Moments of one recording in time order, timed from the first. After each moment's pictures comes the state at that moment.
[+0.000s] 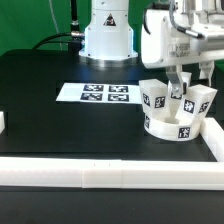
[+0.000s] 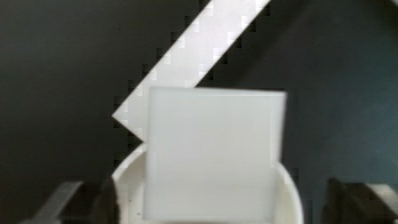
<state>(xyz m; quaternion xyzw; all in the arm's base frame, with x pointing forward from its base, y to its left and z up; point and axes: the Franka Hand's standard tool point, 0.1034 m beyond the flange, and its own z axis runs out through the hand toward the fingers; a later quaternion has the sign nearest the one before) 0.525 0.113 0.088 -0.35 0.92 0.01 0.16</state>
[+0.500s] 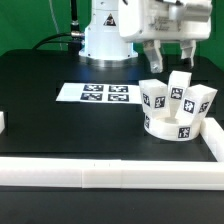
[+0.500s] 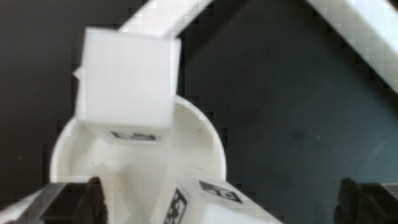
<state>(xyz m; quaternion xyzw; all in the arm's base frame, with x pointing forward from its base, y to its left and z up) 0.523 0.073 0.106 -0.39 0.91 -0.01 0.18</state>
